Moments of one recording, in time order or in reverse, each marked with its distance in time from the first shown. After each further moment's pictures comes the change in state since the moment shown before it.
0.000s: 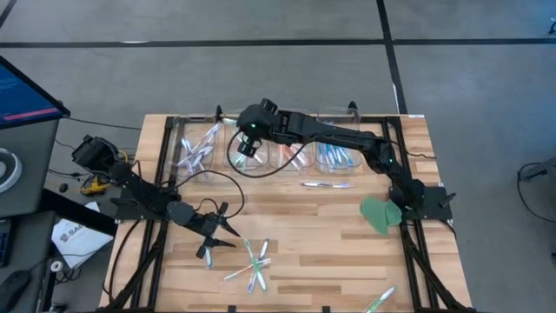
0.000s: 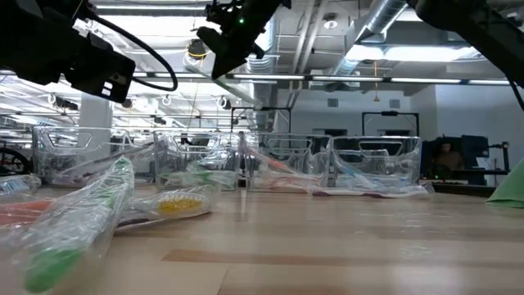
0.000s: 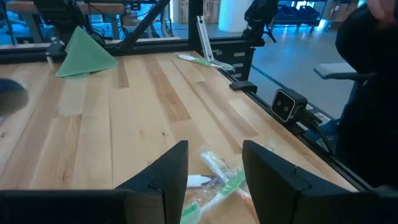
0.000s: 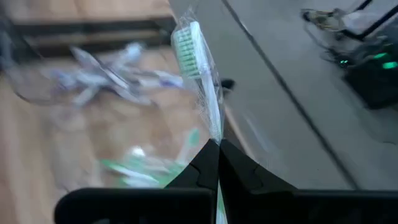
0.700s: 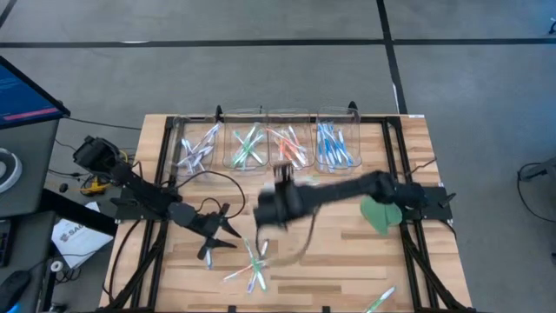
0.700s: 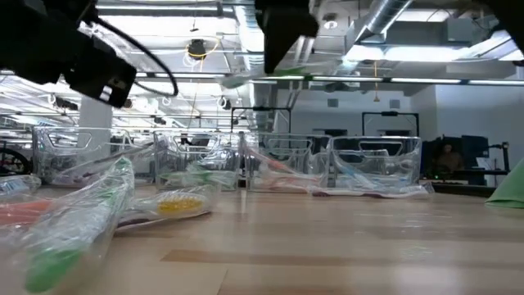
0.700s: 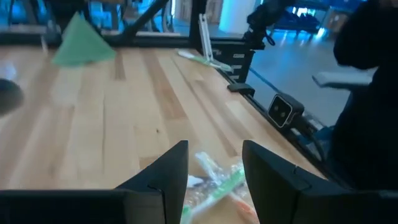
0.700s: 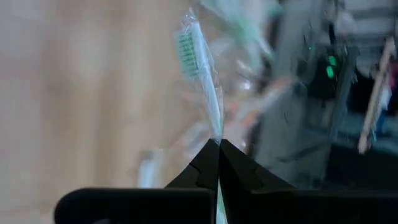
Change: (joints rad) left arm 0.000 0.024 0.018 -0.002 0.004 -0.084; right arm 0.444 0.037 0.007 -0.795 0.363 0.105
